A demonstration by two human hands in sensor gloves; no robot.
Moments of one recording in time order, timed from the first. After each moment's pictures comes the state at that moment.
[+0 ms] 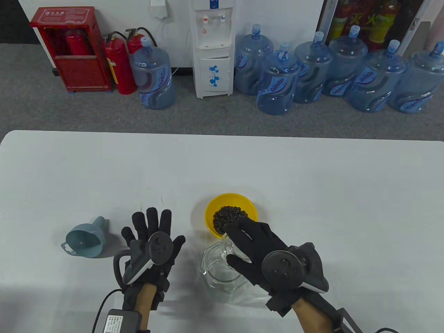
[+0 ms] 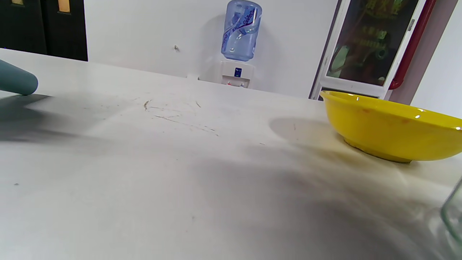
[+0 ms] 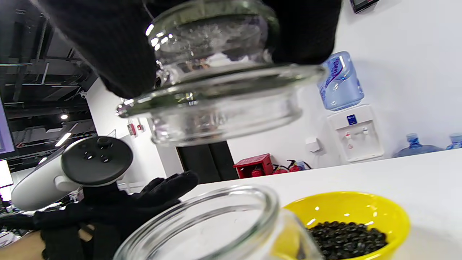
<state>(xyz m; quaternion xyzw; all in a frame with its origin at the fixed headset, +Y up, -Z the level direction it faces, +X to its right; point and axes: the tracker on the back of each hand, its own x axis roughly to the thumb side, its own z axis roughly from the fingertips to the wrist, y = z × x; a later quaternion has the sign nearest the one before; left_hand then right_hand) -0.199 -0.709 -0.277 -0.05 -0.01 0.08 1.00 0.100 -0.593 -0.224 0.26 -0.10 0.94 0.21</state>
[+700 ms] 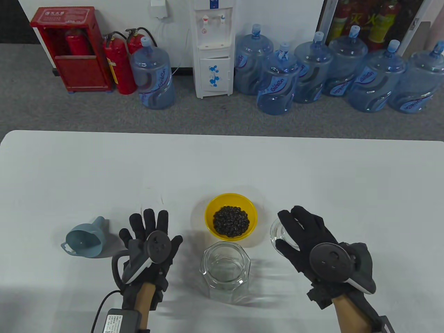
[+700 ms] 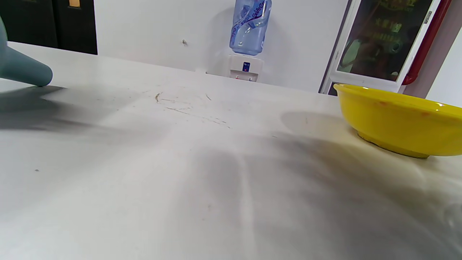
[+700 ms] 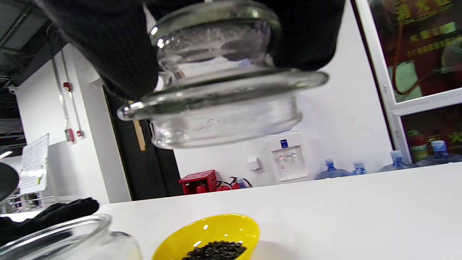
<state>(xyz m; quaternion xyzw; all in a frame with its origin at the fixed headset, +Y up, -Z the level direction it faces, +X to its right) -0.205 -0.714 -0.279 -0.07 0.01 0.08 0.99 0.190 -0.597 -0.234 0.15 -0.13 0.97 0.17</state>
